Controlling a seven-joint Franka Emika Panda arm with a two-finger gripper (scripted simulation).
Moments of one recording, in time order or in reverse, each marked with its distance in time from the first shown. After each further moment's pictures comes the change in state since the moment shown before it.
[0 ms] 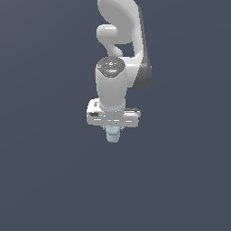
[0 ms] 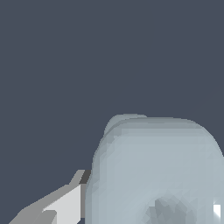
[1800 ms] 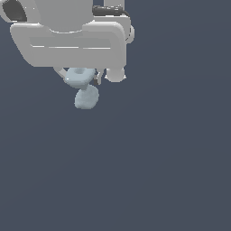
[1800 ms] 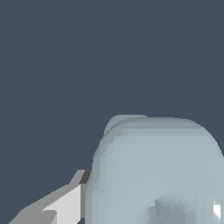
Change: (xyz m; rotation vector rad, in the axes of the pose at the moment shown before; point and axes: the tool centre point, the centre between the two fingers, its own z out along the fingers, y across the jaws) arm 0.039 0.065 -0.266 0.000 0.000 0.000
